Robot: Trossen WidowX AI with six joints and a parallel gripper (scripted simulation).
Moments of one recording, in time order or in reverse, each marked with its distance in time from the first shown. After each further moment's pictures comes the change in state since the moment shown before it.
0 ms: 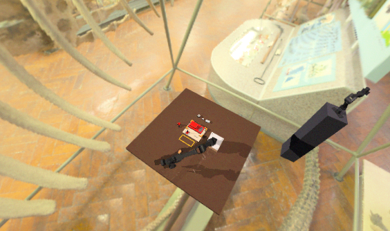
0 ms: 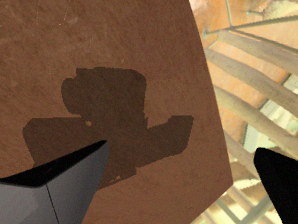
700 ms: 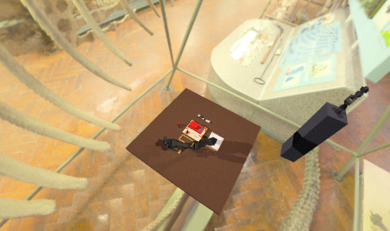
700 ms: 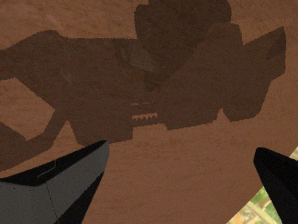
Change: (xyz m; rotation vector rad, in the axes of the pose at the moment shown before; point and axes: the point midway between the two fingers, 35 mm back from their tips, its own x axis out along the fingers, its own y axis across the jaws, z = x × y) arm 0.012 0.126 -0.231 0.560 0.369 0.332
